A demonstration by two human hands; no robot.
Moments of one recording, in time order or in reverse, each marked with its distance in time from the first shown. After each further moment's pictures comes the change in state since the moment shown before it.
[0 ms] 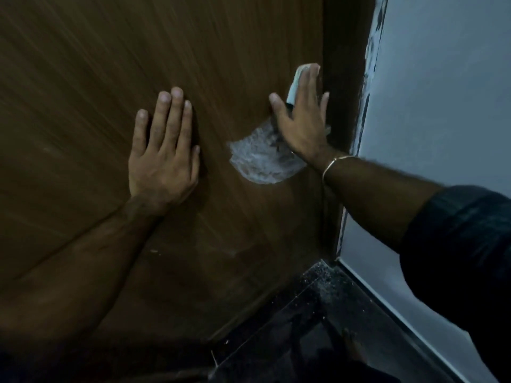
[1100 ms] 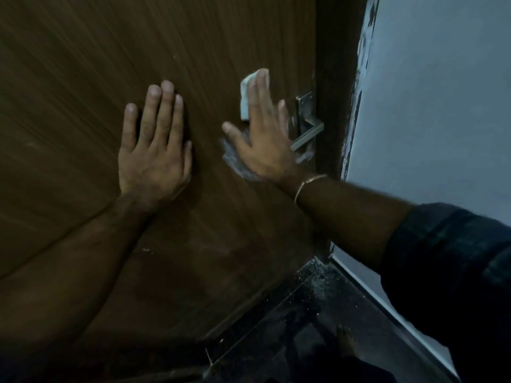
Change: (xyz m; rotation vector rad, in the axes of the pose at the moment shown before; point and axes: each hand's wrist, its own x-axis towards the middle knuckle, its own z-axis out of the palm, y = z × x) left_hand -0.001 -0.001 0.002 0.002 0.019 0.004; right_hand -0.045 -0.041 0.022 -0.050 -0.073 -0.250
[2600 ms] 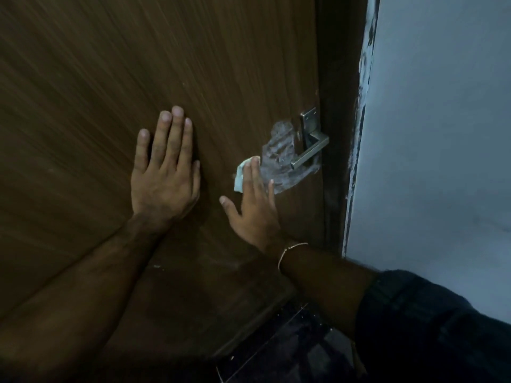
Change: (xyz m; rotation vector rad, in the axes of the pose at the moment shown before) left_hand 0.003 -0.002 -0.001 0.011 -0.042 0.015; right_hand -0.078 -0.032 0.071 0.118 -0.037 0.290
